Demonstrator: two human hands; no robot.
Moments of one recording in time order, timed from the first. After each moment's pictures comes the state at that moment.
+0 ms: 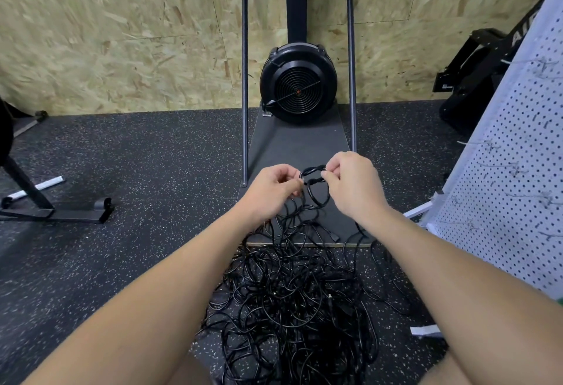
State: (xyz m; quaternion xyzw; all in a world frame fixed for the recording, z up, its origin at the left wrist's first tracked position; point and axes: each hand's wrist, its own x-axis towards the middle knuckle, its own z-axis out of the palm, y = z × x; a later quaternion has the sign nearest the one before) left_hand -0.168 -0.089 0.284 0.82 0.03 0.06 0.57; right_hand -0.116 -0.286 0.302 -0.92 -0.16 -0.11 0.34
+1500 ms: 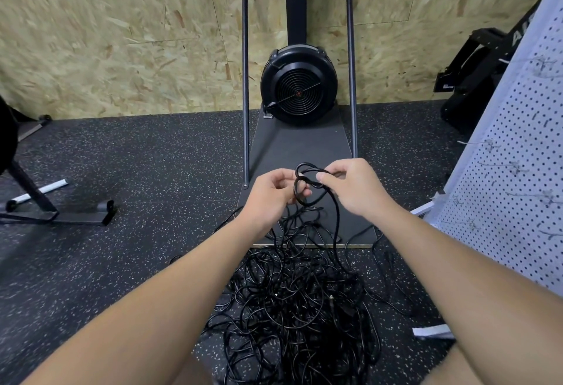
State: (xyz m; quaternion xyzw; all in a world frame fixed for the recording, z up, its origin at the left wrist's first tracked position) left_hand -0.172 -0.101 0.267 0.71 0.07 0.08 0.69; right_hand -0.106 -0.299 0.297 -0.86 -0.20 0.01 0.46
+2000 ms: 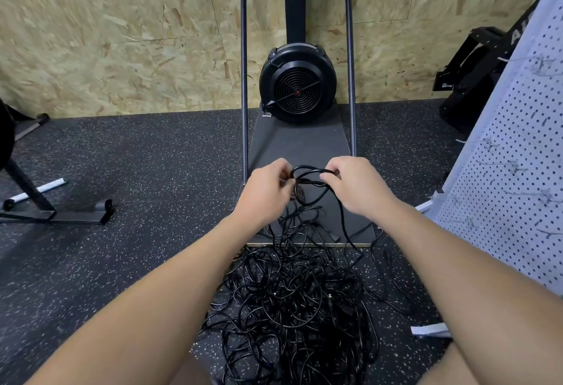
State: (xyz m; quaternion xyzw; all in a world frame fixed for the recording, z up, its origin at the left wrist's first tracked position) left_hand -0.172 -0.092 0.284 0.89 0.04 0.16 0.42; right_hand -0.104 -0.304 0.303 -0.93 -0.25 -0.04 0.27
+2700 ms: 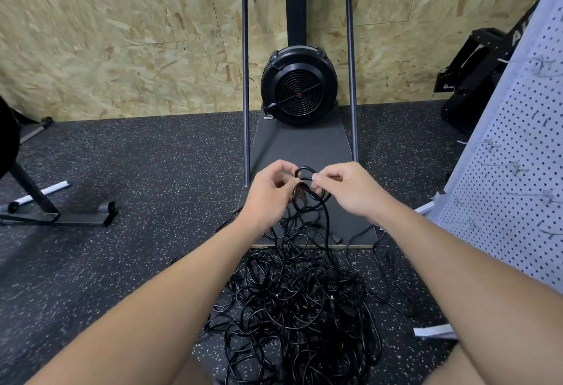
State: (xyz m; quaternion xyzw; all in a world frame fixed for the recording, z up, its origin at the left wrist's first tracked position) left_hand -0.177 -0.100 0.279 0.79 0.04 0.15 0.59; right_hand -0.114 -0.300 0.304 -0.84 -0.24 0.09 0.48
